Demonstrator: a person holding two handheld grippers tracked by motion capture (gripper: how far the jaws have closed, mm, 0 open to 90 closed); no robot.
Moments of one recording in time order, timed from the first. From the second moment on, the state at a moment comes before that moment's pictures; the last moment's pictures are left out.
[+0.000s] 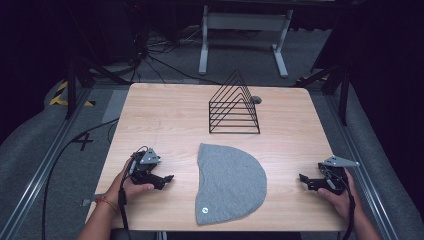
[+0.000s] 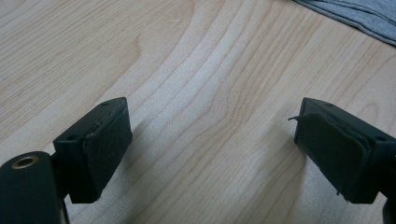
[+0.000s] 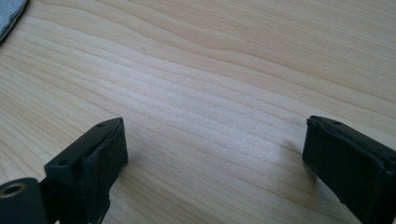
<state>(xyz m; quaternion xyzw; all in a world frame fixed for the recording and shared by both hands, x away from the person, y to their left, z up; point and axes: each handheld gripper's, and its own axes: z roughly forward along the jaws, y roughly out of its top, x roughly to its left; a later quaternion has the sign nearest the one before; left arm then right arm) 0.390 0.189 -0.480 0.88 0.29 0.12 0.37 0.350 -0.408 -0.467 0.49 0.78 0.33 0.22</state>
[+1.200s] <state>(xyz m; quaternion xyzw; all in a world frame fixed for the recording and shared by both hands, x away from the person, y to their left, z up) 0.413 0.130 -0.438 0.88 0.24 0.12 0.40 0.300 -0.294 -0.420 0.30 0.84 0.42 0.16</state>
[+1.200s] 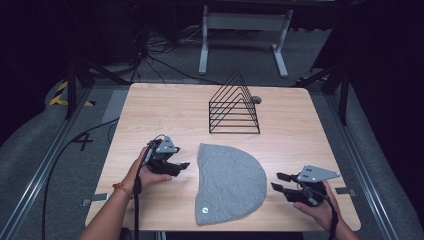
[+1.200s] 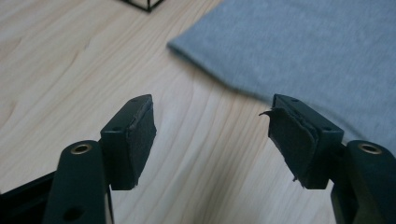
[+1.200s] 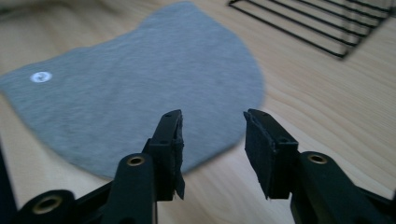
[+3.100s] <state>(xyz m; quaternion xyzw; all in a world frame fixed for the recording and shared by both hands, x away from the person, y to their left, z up) 0.371 0.031 -0.454 0.94 0.14 0.05 0.30 0.401 -0.294 -0.454 0.37 0.85 0.31 0.21</state>
